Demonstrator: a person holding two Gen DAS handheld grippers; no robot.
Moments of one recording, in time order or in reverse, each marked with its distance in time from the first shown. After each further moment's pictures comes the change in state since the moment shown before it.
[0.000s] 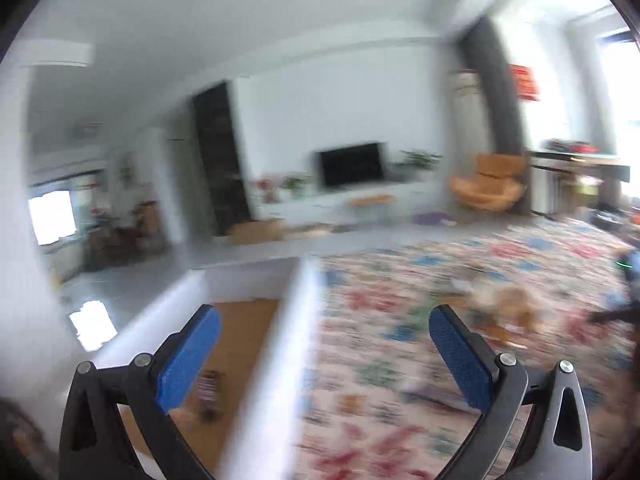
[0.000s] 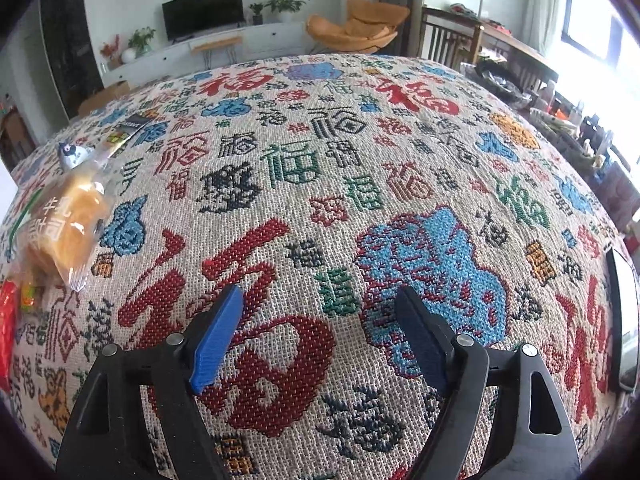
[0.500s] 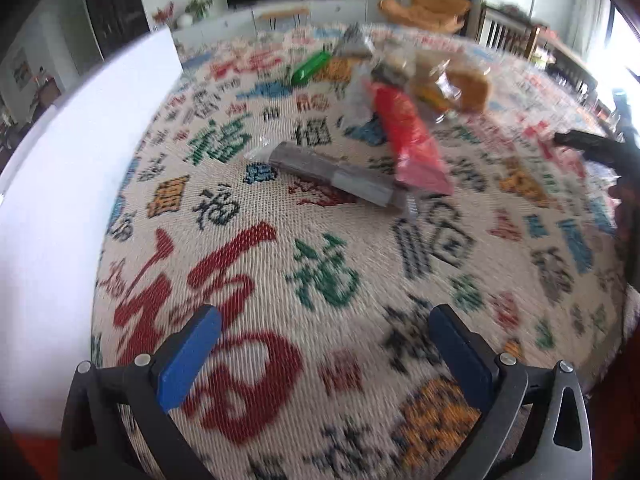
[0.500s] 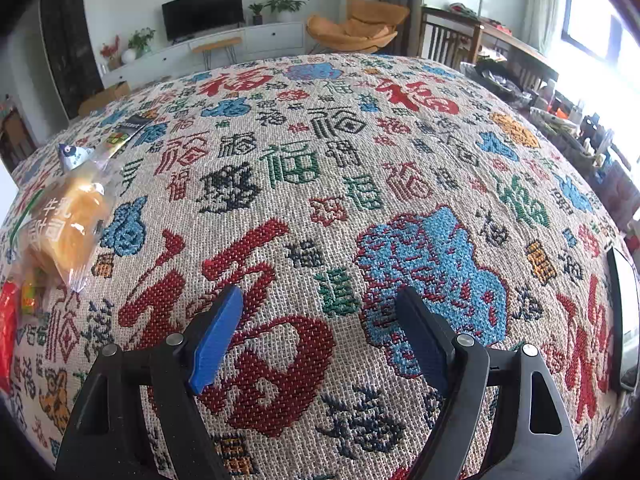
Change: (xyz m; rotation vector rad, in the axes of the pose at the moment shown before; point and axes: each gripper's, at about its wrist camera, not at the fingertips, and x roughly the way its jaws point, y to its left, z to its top) left arm 0.124 -0.075 -0.109 0.021 0.718 -0.280; right arm 0.000 0.000 0.000 0.001 0.000 0.002
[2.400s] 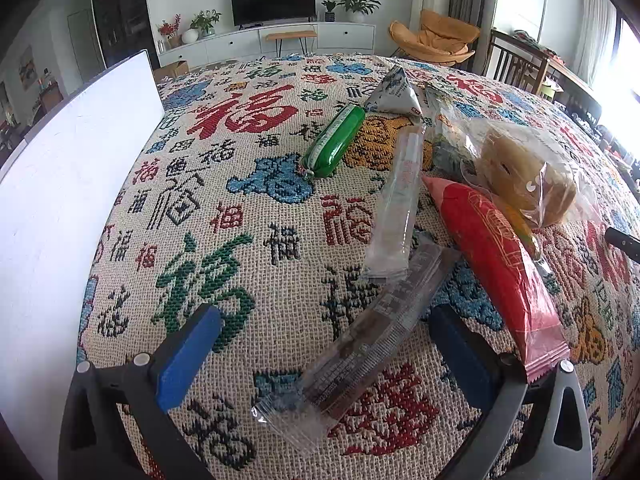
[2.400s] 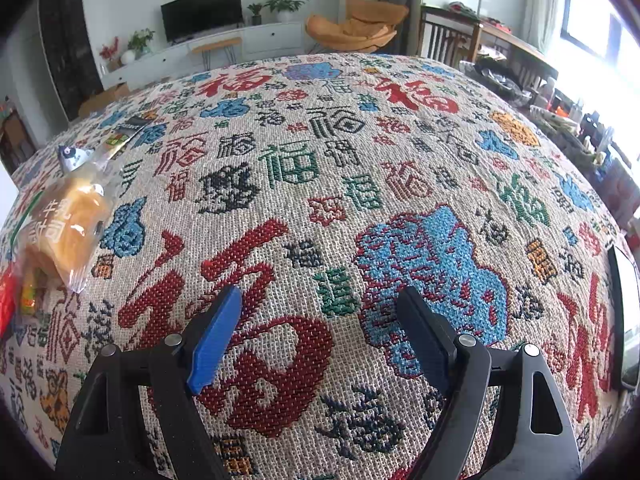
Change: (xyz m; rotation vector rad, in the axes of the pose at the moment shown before) left arm 0.065 0.034 0.096 -0.037 -0.119 0.006; right arm 0.001 -0.001 0.000 0.004 0.000 0.006
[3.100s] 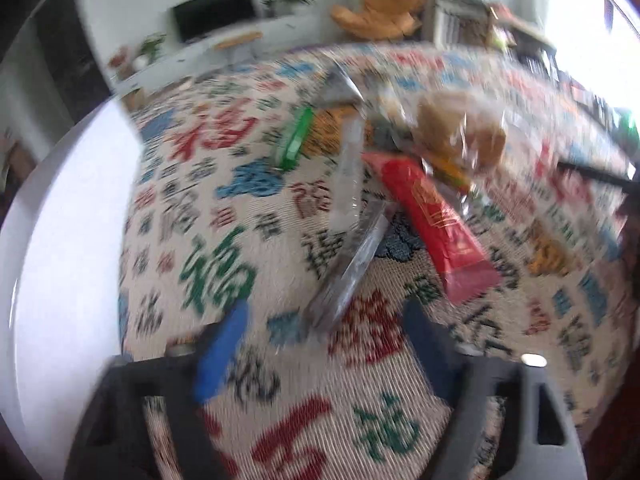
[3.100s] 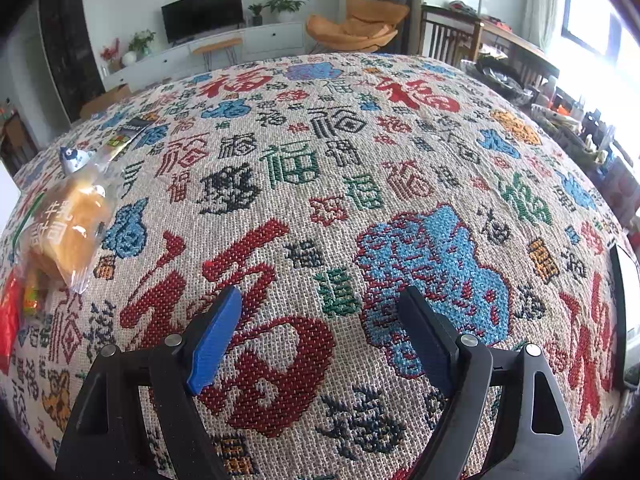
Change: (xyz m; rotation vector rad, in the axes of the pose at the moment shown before) left arm -0.037 -0.016 -0.006 0.259 0.075 -0.040; right arm 0.000 0.001 0.000 0.003 0.000 0.006
